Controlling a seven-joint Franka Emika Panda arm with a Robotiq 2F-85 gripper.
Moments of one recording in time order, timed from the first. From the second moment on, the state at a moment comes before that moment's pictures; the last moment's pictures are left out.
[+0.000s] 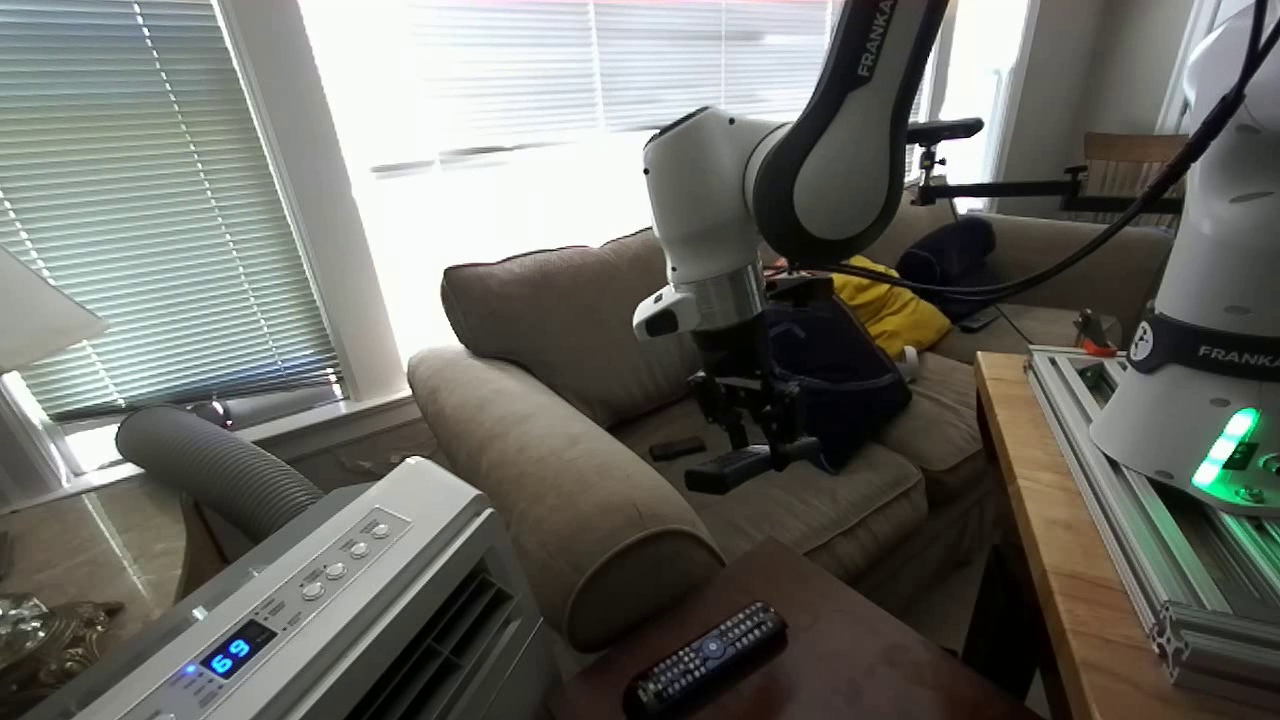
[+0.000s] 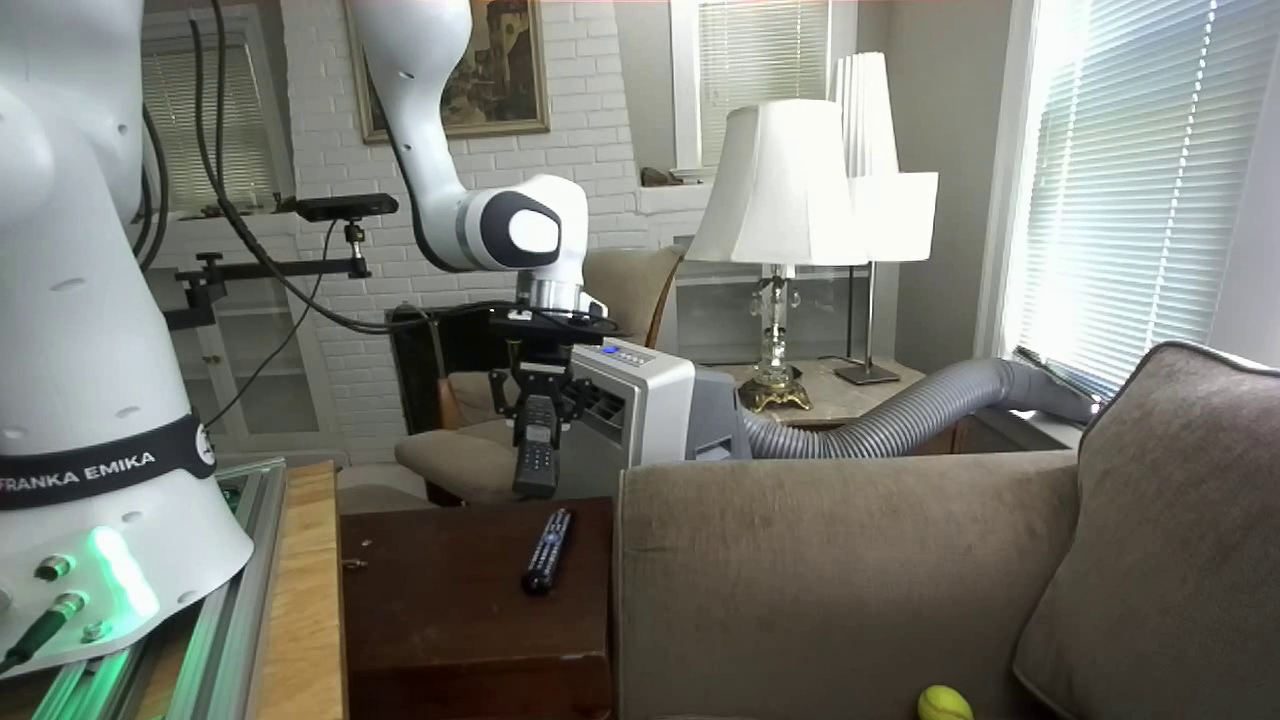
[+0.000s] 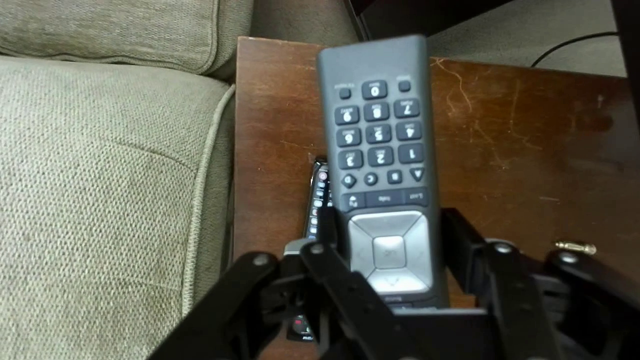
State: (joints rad) arm 0.05 0.30 0.20 -2.52 -0.15 2.60 -0.76
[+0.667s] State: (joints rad) arm 0.21 0.32 0.19 -2.64 -0.27 2.80 -0.37
